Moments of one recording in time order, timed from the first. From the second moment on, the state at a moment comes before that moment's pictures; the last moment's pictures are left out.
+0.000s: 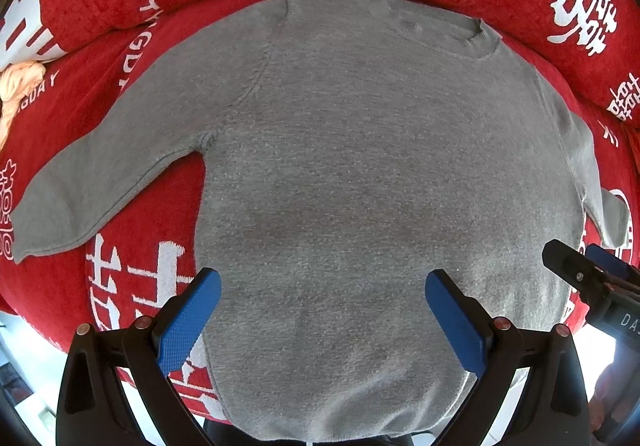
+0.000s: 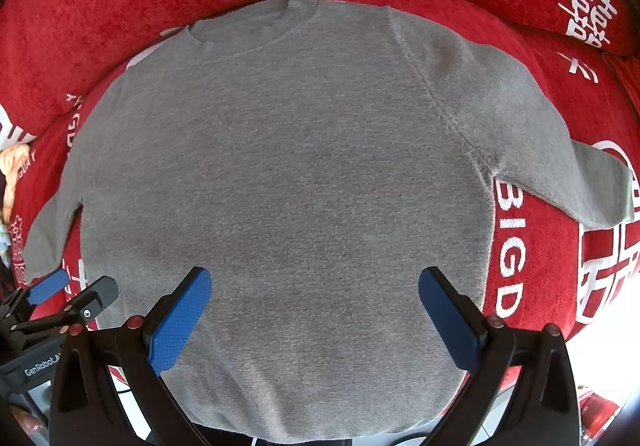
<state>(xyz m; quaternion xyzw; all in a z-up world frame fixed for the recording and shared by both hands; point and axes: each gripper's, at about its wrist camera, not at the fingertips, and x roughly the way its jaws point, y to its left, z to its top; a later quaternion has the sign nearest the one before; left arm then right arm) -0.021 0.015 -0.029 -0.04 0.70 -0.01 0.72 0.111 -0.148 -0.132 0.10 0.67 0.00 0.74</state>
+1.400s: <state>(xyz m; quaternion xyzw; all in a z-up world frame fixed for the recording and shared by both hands) -0.036 0.188 -0.038 -0.25 0.62 0.02 0.74 0.124 -0.048 -0.126 0.03 0.66 0.05 0.75</state>
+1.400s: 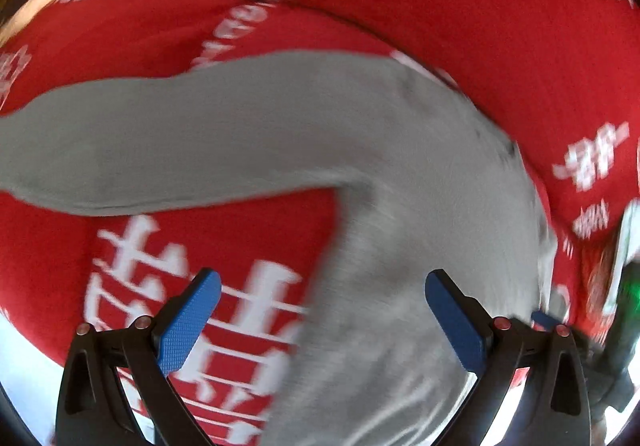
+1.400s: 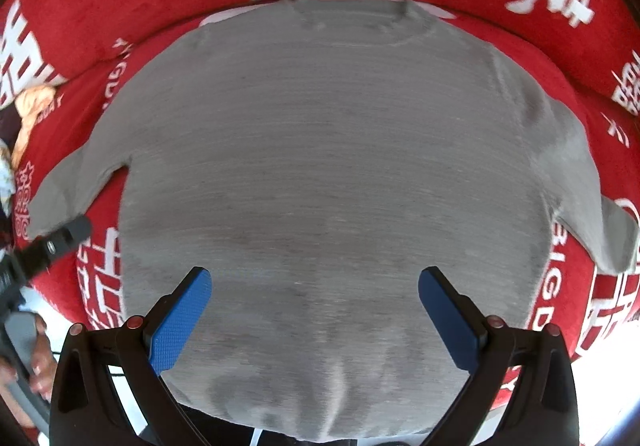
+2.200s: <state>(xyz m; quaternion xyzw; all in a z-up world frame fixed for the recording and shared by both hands) -0.067 0.343 -0.124 -0.53 0.46 0.13 0.70 0.119 0.085 -0.149 -0.03 0.69 0.15 0.70</state>
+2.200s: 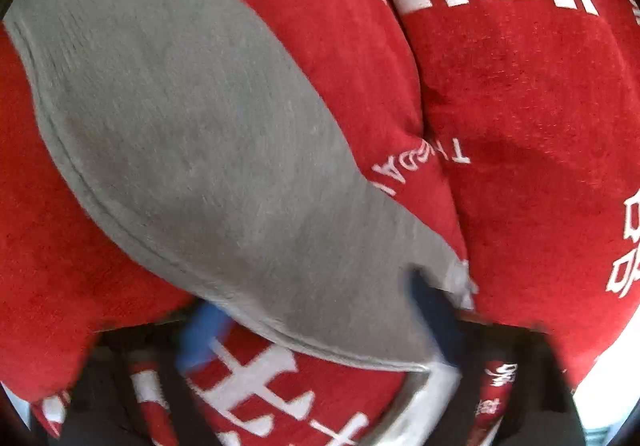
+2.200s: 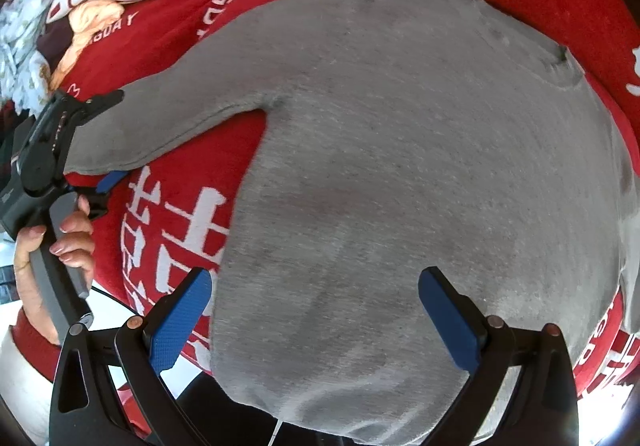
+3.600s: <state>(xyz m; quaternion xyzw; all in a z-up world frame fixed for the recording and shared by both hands) 0.001 0.064 -0.008 -0.05 0.52 -0.11 0.85 0.118 -0.122 -0.125 0.10 0.63 0.01 0.77</state>
